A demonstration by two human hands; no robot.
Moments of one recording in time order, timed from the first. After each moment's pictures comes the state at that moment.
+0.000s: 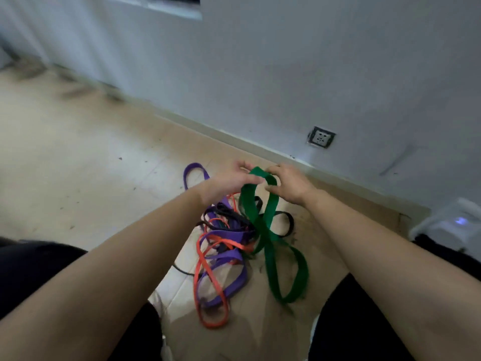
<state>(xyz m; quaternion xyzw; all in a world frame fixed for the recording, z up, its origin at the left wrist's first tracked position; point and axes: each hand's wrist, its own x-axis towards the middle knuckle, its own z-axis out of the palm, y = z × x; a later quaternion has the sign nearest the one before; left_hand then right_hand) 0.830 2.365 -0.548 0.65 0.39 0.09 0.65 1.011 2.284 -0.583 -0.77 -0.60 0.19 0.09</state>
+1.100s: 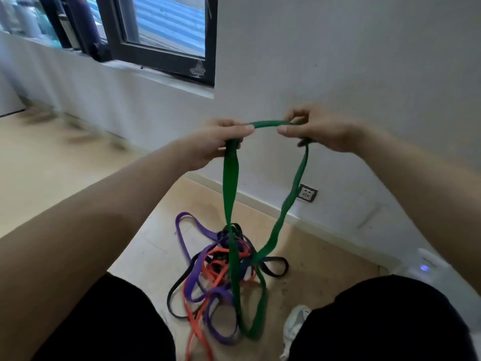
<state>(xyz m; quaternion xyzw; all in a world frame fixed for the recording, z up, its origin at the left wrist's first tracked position) 0.787 2.419 -0.352 0.71 0.25 0.23 0.61 1.013 2.307 -0.298 -0.68 -0.59 0.31 0.31</state>
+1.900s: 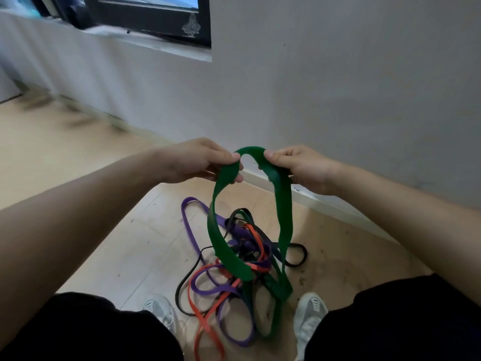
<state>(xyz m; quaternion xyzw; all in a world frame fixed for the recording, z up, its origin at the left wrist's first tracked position) 0.780 2.446 -0.427 0.75 0.32 0.02 0.58 0.996 2.326 -0.449 -0.65 -0.49 0.46 0.36</state>
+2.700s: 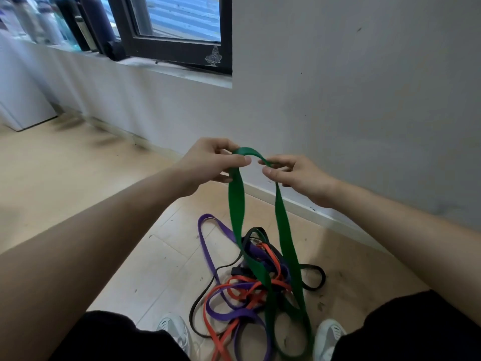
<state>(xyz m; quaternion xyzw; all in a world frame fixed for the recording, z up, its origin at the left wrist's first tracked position) 0.763 2.448 -0.408 0.73 0.38 0.23 0.52 0.970 2.355 -0.445 -0.65 -0.54 0.38 0.38</state>
